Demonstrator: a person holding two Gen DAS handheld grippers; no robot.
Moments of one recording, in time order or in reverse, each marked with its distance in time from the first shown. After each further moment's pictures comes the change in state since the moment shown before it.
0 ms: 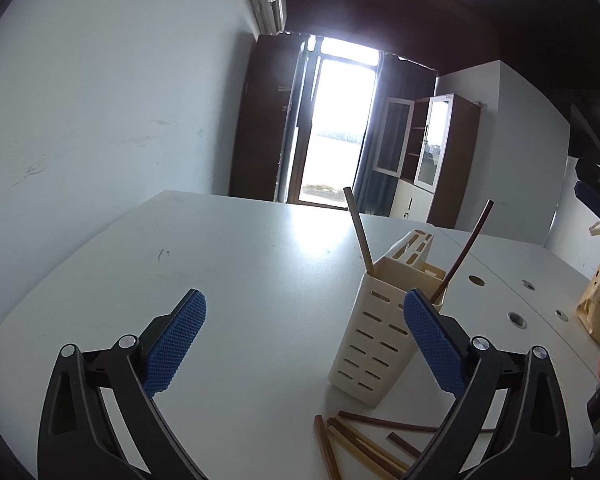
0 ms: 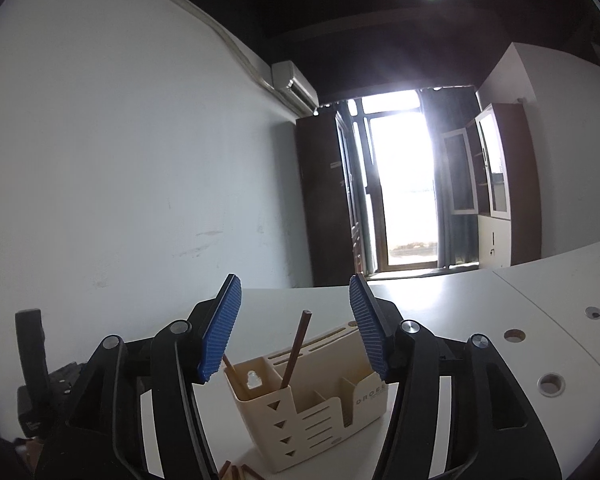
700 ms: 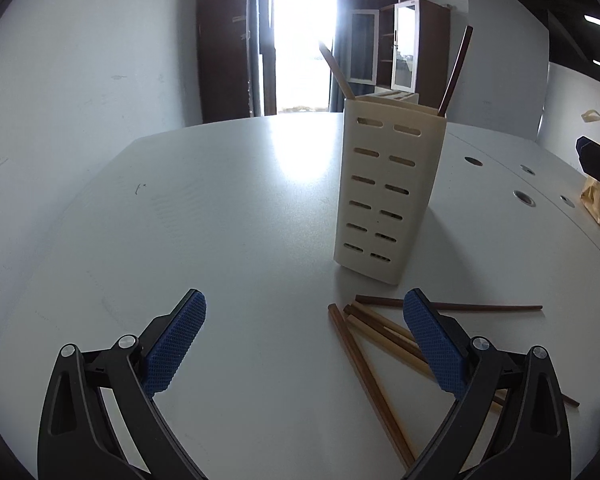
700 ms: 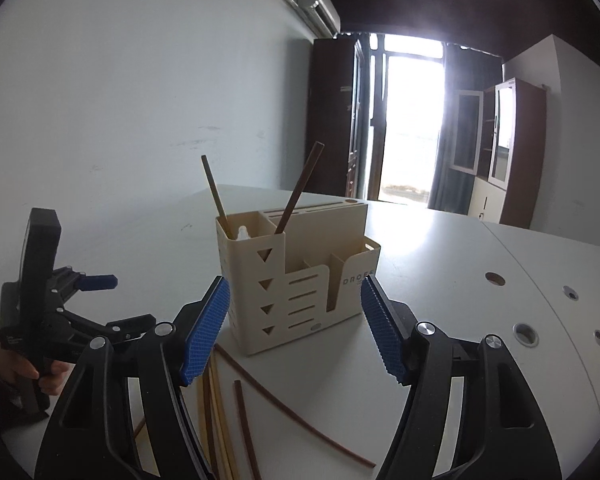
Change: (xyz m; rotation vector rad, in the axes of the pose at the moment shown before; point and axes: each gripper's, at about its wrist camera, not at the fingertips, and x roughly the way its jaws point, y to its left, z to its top) left arm 0.037 -0.010 -0.073 0.193 0.318 -0.037; right arm 0.021 0.007 -0.091 -0.155 0.371 -0.048
